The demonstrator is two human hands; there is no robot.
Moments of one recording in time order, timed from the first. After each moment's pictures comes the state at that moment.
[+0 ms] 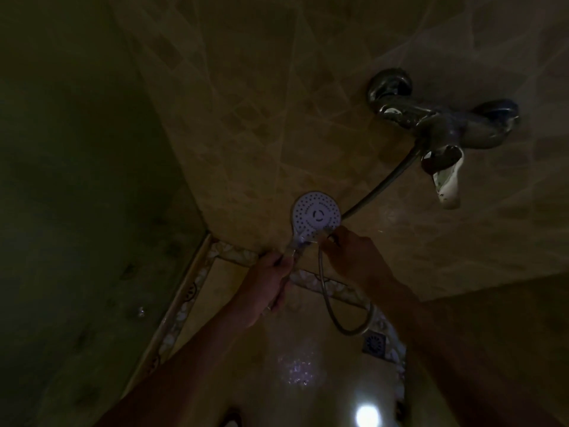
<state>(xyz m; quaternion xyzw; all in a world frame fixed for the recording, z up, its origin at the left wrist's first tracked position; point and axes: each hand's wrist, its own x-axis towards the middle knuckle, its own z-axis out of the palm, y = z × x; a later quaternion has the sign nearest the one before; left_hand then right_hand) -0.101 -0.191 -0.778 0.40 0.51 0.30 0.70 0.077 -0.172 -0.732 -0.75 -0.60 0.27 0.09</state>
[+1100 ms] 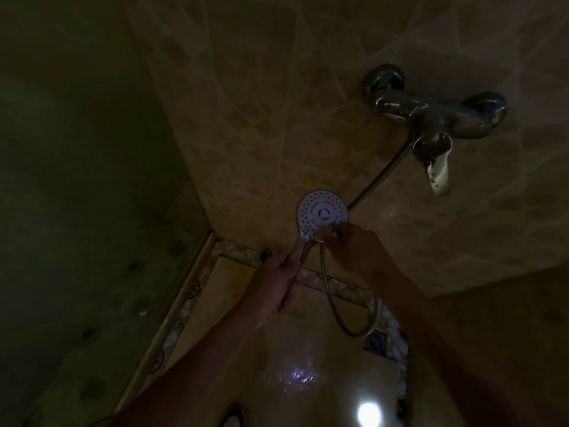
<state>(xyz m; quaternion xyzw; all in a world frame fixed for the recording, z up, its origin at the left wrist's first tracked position) -0.099 -0.220 -0.780 0.41 0.47 0.33 0.71 0.072 -0.194 -0.711 -0.74 -0.61 0.27 0.09</state>
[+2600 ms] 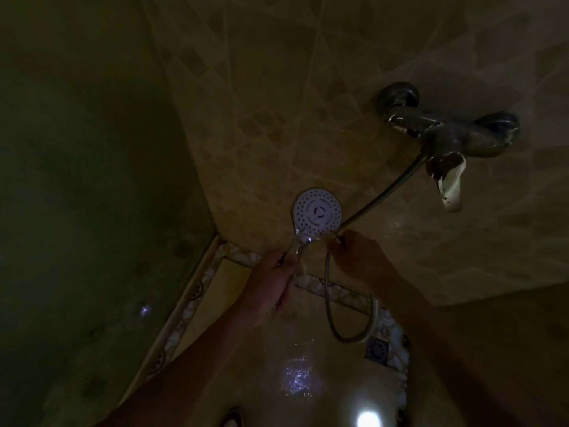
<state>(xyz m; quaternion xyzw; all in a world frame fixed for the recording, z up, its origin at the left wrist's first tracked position) -0.117 -0.207 -0.774 0.44 0.51 0.34 0.65 0.051 -0.187 -0.692 -0.75 -0.57 0.31 0.08</state>
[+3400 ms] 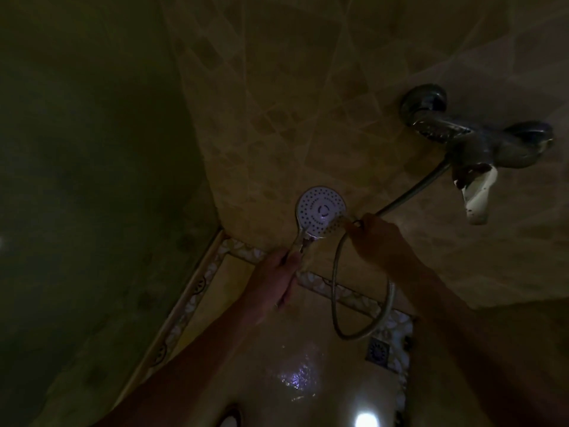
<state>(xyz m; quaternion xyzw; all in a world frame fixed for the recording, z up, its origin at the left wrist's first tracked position) -0.127 -0.195 -0.771 0.44 0.53 0.33 0.64 0.055 -0.148 -0.681 -0.78 -0.55 0.28 0.06</state>
